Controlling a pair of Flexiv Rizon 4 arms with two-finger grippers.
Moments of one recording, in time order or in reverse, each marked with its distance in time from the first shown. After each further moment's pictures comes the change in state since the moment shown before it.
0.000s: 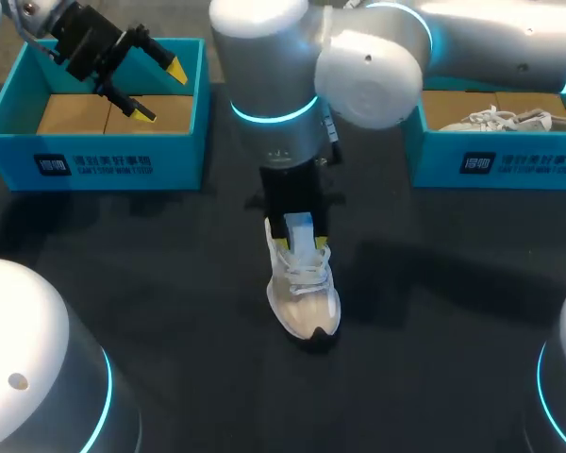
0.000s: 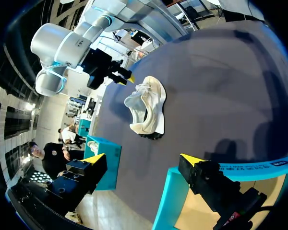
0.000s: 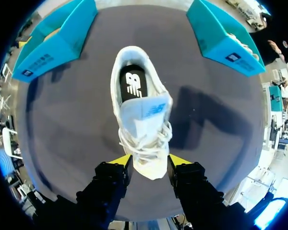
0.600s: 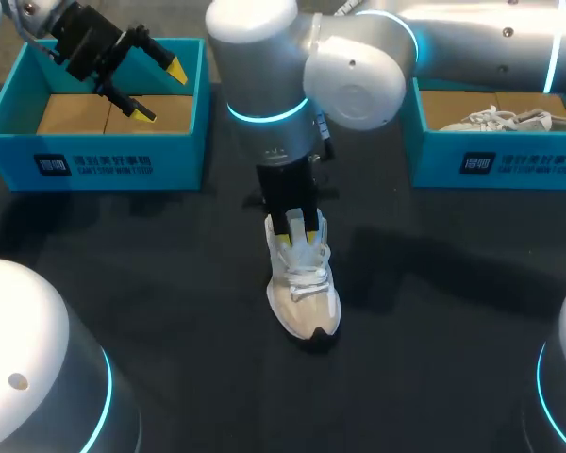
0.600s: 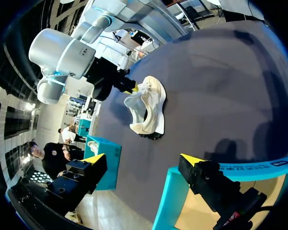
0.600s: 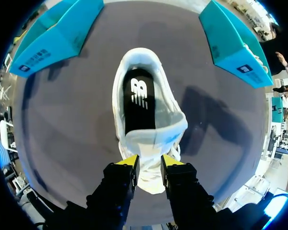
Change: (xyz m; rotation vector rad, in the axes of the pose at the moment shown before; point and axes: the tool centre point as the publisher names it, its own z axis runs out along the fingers) left arm 0.000 0.000 0.000 0.000 0.000 0.000; right arm 0.006 0.028 0.023 0.009 -0.020 -0.058
